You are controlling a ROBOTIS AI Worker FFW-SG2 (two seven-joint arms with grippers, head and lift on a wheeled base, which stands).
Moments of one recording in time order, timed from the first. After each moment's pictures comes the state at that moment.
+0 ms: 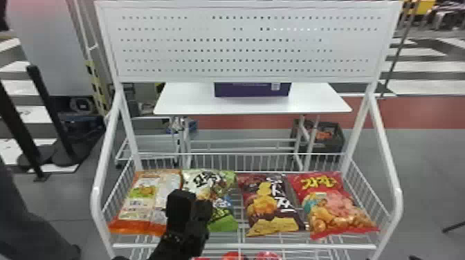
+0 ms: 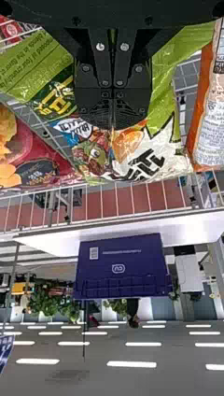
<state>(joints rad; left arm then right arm) -0.01 0.20 -0.38 -1.71 0.20 0.42 0.18 0.76 -0.28 -0.04 -2.08 -0.27 -0.22 0.01</state>
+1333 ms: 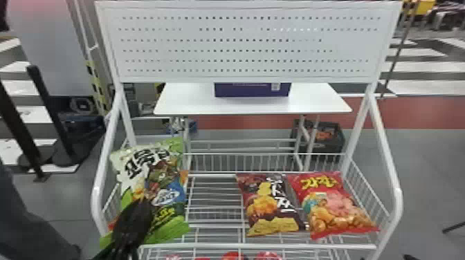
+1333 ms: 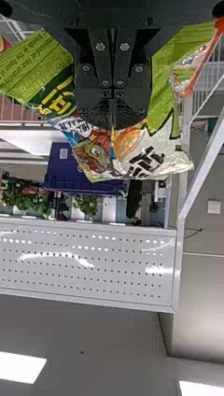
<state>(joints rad) 0.57 0.35 -0.17 -2.16 0.22 -0.12 0.25 0.75 -0.27 -0.02 -2.08 -0.25 -0.22 0.01</state>
